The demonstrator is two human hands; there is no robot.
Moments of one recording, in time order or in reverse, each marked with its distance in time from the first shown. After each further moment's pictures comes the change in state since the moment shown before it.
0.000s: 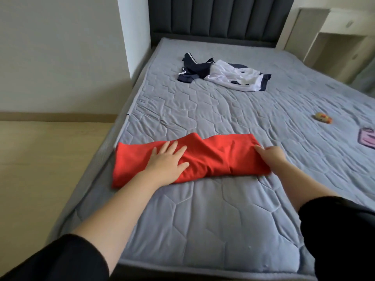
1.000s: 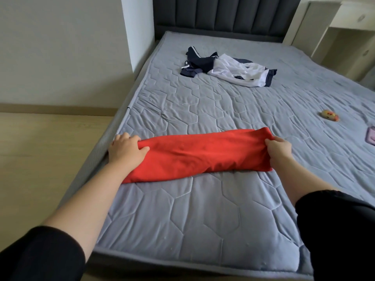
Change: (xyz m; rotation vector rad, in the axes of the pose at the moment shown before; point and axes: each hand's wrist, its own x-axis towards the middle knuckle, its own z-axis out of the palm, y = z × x) left_hand -0.005 -0.079 0.004 -0.064 0.248 -0.479; right_hand 0.029 0.009 0.011 0.677 0.189 0.072
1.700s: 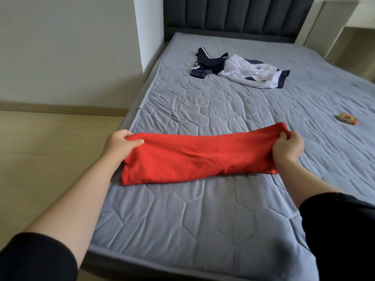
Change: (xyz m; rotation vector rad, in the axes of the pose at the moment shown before) left_hand 0.014 -0.041 -0.018 -0.837 0.009 -0.241; right_hand -0.013 -0.011 0.025 -0.250 0.293 -0.257
